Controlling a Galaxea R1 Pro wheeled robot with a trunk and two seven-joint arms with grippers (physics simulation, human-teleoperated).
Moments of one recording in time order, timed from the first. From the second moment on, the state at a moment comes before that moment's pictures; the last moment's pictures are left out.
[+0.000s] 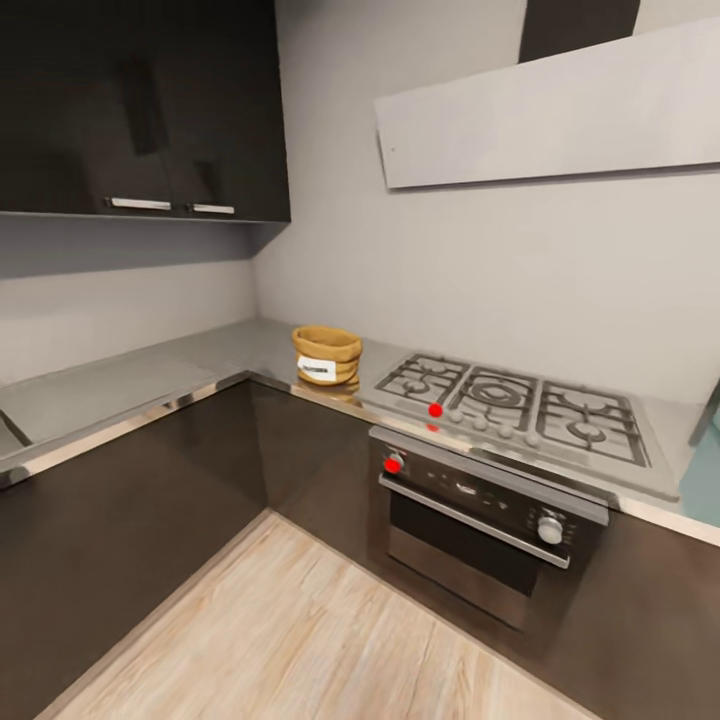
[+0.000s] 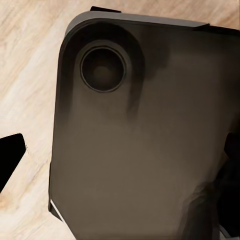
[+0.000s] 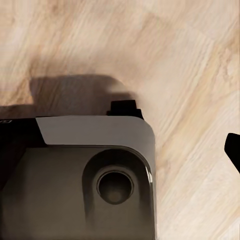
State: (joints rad) left arm 0.00 -0.02 0.01 -0.04 0.15 -0.04 0.02; right arm -0.19 -0.05 -0.28 0.03 0.21 -0.05 0.05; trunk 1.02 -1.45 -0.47
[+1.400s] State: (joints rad) left arm 0.00 -0.02 0.01 -0.04 0.15 -0.05 0.02; right arm -0.19 -0.05 -0.28 0.03 0.21 -0.05 0.05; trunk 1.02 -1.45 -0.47
